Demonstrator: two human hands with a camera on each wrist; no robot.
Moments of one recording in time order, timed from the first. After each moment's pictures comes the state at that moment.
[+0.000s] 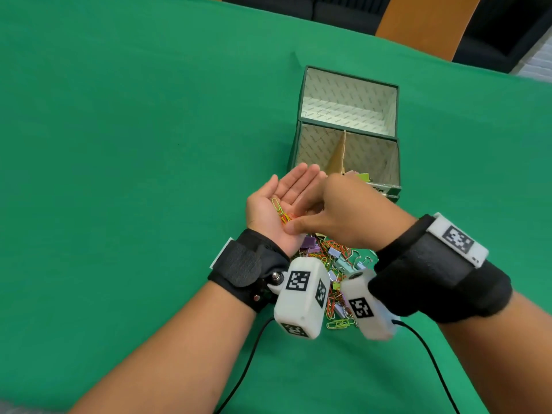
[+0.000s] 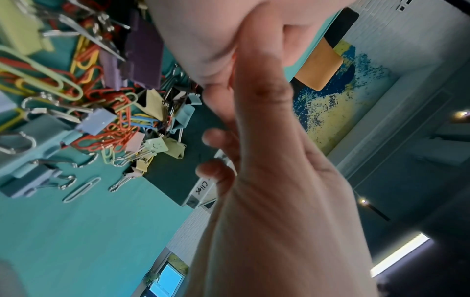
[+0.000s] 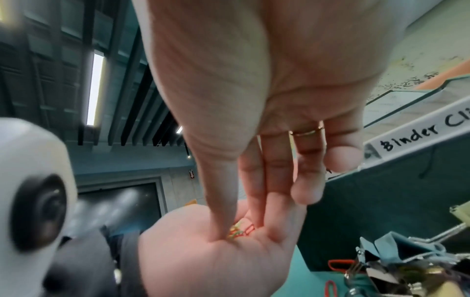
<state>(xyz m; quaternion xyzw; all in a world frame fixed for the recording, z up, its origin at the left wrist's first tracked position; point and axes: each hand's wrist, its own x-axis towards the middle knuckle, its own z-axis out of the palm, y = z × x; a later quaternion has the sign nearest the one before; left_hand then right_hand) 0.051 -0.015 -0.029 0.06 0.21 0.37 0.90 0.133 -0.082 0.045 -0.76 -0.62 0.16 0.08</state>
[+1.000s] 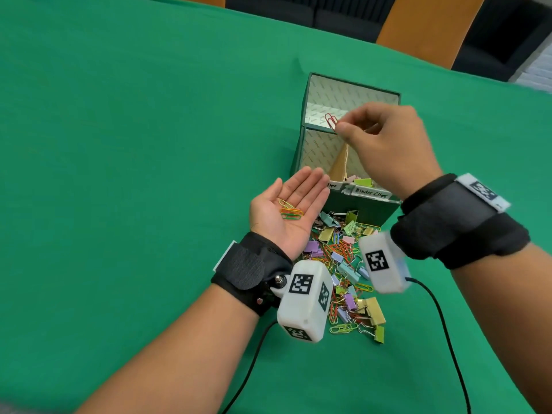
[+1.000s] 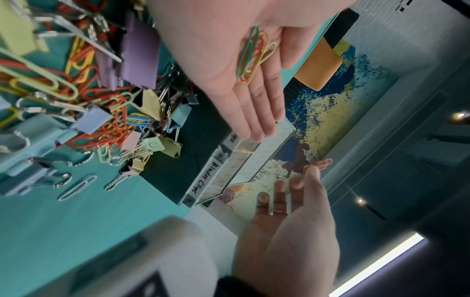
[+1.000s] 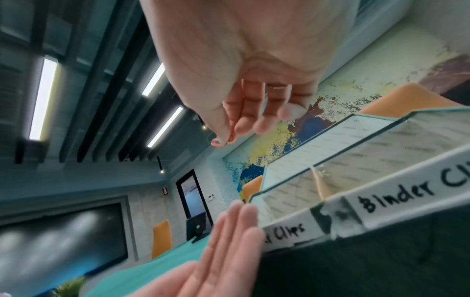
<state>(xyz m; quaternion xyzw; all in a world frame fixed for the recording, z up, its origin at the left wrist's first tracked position) 0.050 -0.012 -0.033 0.05 0.17 0.36 0.91 0.177 -0.051 0.072 -0.75 -0.54 0.02 0.38</state>
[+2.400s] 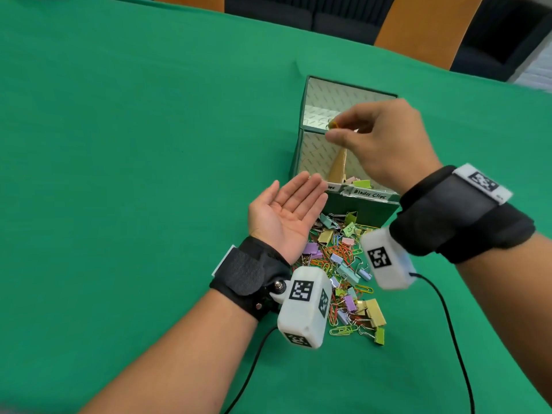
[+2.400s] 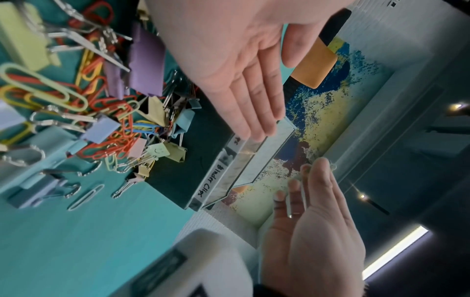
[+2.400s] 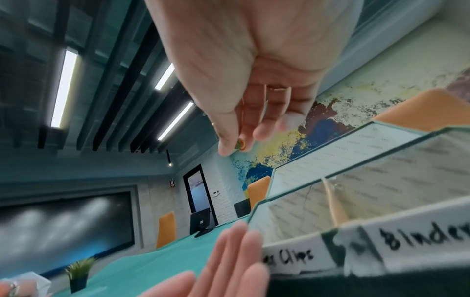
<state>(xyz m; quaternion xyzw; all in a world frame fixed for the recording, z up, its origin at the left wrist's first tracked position) 0.047 -0.016 -0.031 0.09 0.22 0.37 0.90 0.173 -0.050 0.083 -0.76 -0.55 0.03 0.34</state>
